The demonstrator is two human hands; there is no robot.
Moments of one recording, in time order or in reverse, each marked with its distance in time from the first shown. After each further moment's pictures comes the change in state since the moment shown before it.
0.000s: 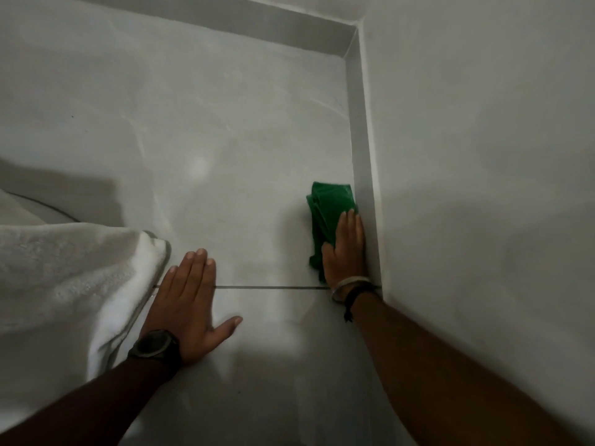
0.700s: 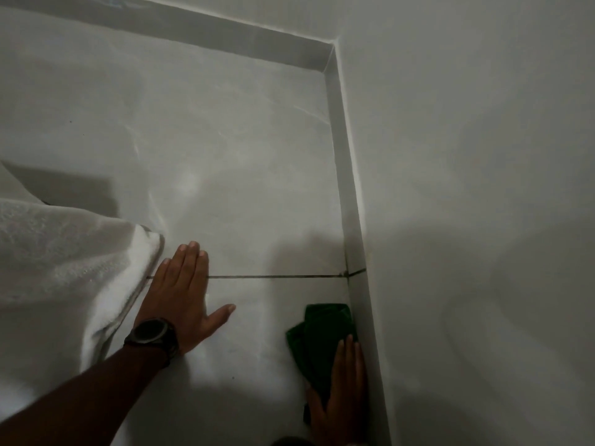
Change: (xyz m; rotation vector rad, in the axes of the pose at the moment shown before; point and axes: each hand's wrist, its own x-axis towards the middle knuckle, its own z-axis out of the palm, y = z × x) left_hand -0.002 0.002 0.000 0.049 -0.013 -0.018; right_hand -0.257 0.057 0.012 -0.039 0.028 0.023
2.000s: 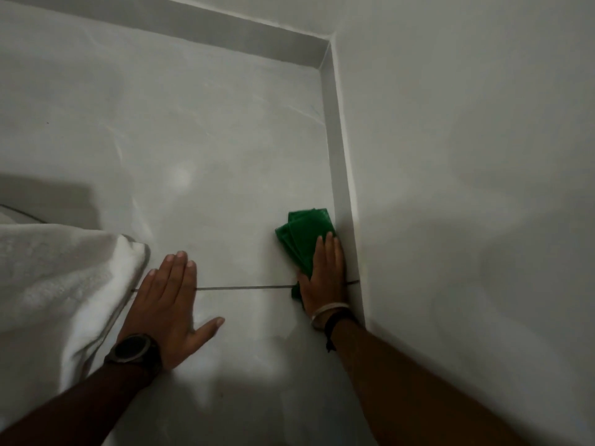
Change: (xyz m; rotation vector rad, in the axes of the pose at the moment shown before) left_hand 0.001 -0.002 0.001 -0.025 0.043 0.046; right_hand 0.206 -0.049 -0.005 -0.118 -0.013 -0.085
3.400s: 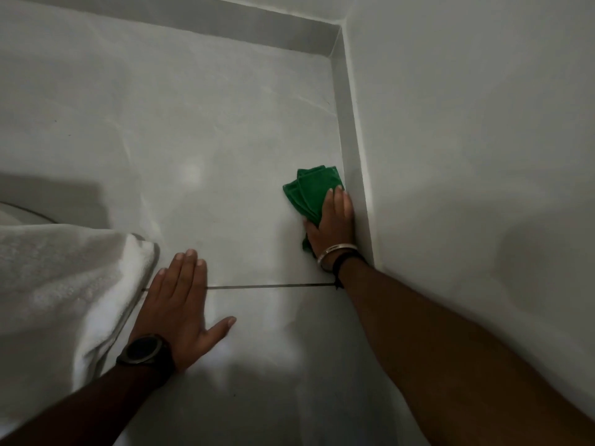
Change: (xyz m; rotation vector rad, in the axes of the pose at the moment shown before) left_hand 0.001 -0.001 0.006 0.021 0.029 -0.010; right_hand 0.095 -0.011 0.000 -0.057 0.035 -0.042
